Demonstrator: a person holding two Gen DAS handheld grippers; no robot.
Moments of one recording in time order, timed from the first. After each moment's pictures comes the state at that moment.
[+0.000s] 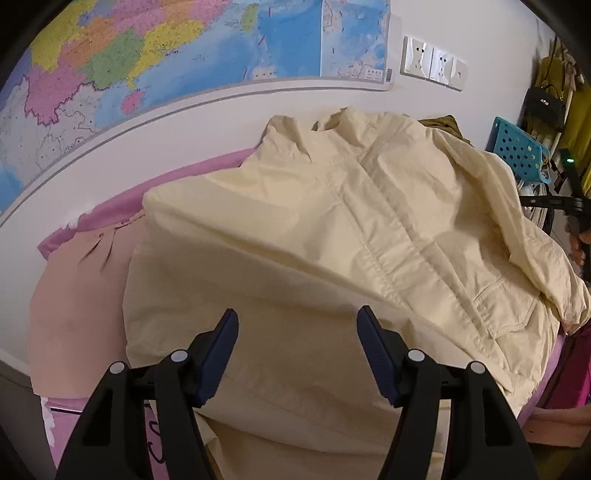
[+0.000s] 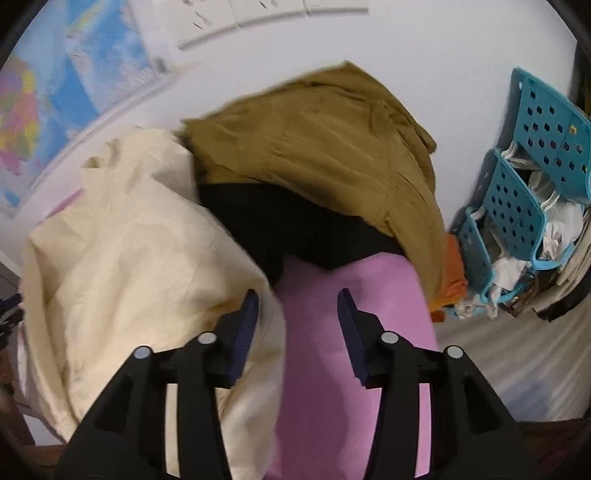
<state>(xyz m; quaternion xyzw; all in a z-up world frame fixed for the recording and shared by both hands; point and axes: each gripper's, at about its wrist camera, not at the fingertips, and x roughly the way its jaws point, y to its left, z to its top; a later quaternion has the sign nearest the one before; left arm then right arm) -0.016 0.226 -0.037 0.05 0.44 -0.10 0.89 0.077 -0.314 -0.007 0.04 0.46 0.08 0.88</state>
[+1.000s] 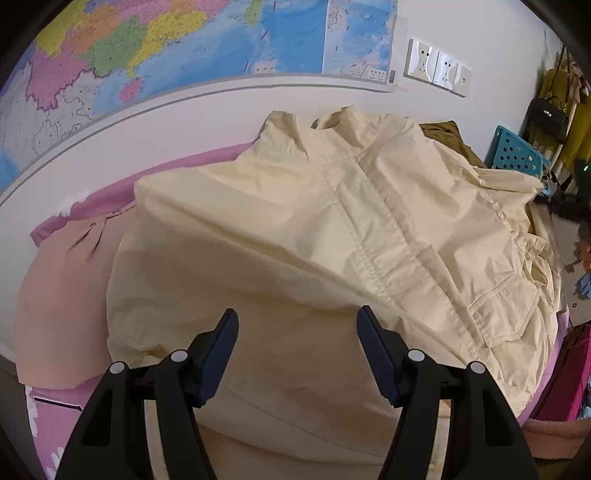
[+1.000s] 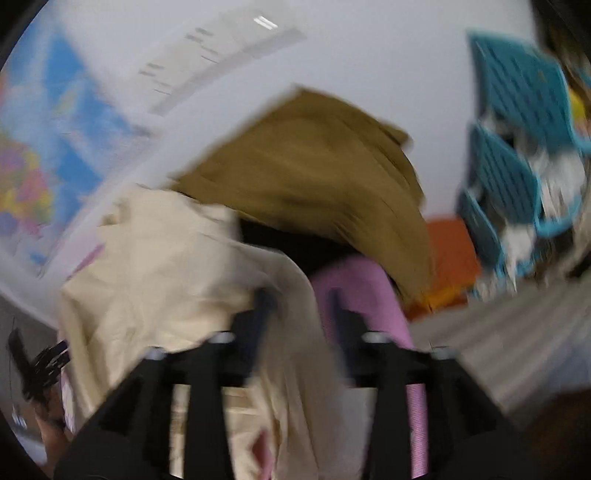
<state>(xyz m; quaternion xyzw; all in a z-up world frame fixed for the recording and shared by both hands) -0.013 0.223 -0.043 0.03 0.44 -0.10 0.89 0.094 -0.413 -0.010 0.17 0.47 0.07 0.86</state>
